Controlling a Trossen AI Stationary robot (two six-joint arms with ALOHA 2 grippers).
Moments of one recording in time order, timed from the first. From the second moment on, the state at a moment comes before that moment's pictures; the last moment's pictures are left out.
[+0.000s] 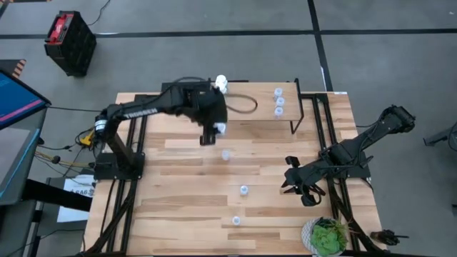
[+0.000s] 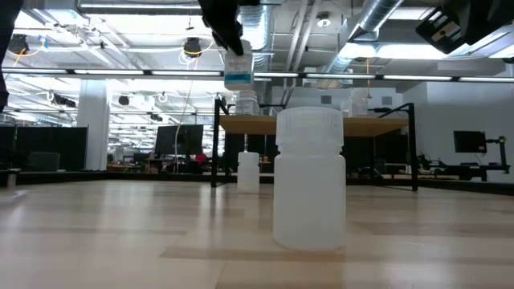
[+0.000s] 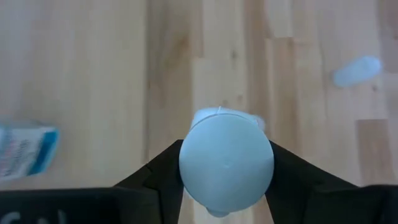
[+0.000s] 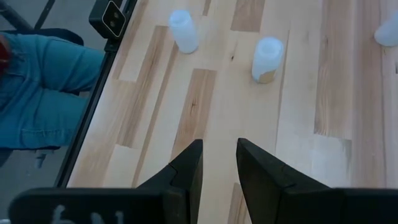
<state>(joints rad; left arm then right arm) 0.22 1.71 1.80 -1.15 0.02 0.26 0.52 1.05 0.83 -0.60 0.05 0.34</state>
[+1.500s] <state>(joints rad) 0.50 1.84 1.81 -0.96 0.05 0.45 0.51 1.05 0.83 -0.60 0.11 0.34</state>
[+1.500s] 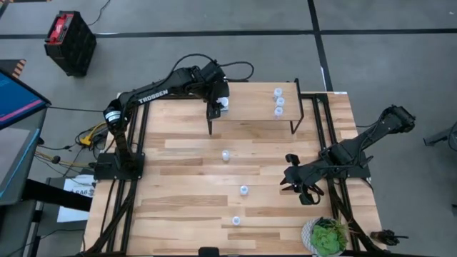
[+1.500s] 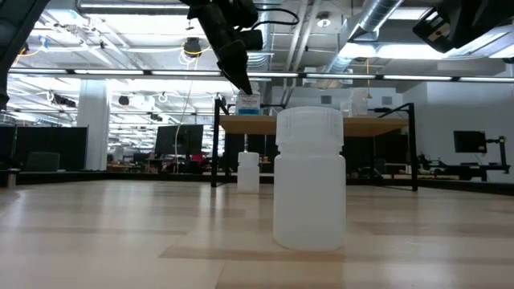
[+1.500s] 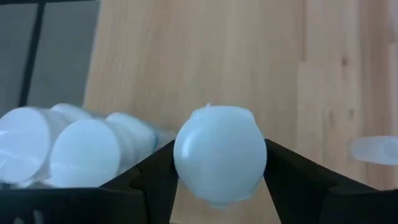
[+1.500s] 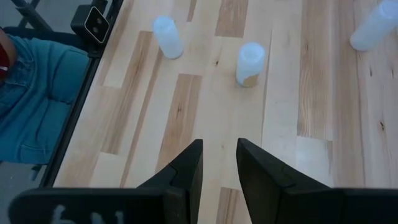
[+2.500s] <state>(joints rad) 0.36 1.83 1.95 -1.11 0.07 0.40 0.52 1.05 0.83 -0.62 0.11 0.34</state>
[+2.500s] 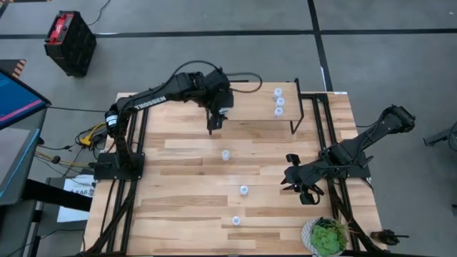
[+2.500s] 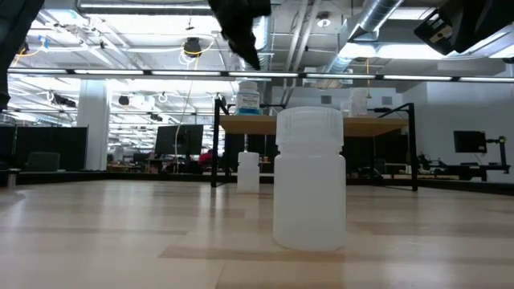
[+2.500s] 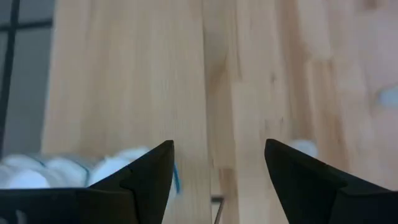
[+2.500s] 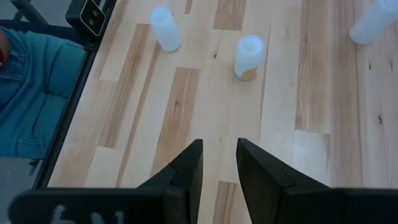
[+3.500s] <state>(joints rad) 0.31 1.83 1.77 -1.09 -0.12 0.35 0.52 1.05 0.83 -0.63 0.11 0.34</state>
